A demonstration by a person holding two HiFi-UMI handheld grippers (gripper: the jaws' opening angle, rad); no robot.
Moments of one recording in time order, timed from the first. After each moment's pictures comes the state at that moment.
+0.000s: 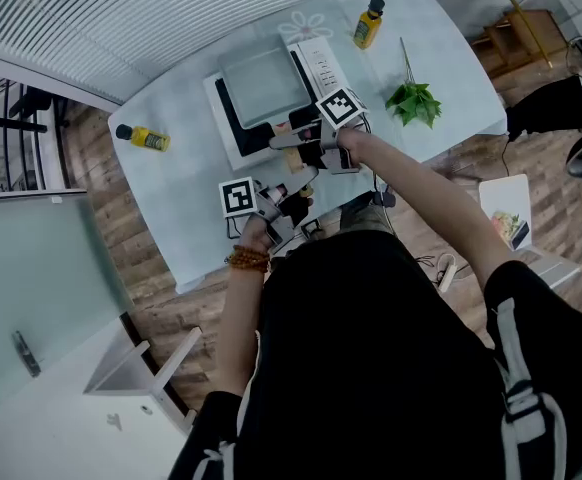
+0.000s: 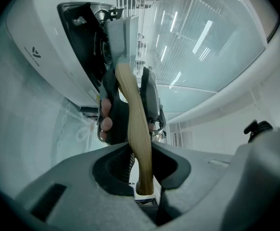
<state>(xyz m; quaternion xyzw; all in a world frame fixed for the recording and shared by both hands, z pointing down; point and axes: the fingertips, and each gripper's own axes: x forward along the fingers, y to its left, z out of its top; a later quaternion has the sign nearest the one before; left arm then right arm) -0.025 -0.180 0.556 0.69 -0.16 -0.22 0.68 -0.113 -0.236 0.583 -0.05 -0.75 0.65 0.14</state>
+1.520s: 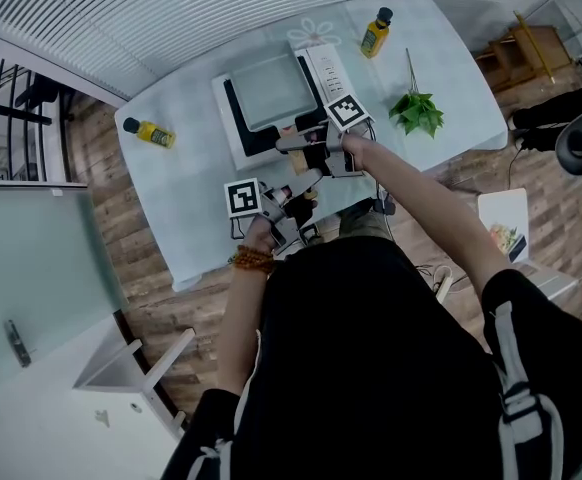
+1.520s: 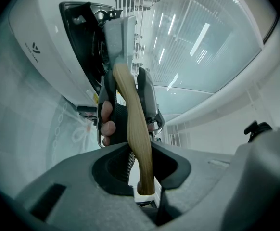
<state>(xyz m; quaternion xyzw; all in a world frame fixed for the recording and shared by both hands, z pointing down) -0.024 -0.179 0.552 0.69 -0.16 -0.24 0.67 -0.113 -0.231 0.582 -0.05 -0.70 0.70 0.12</state>
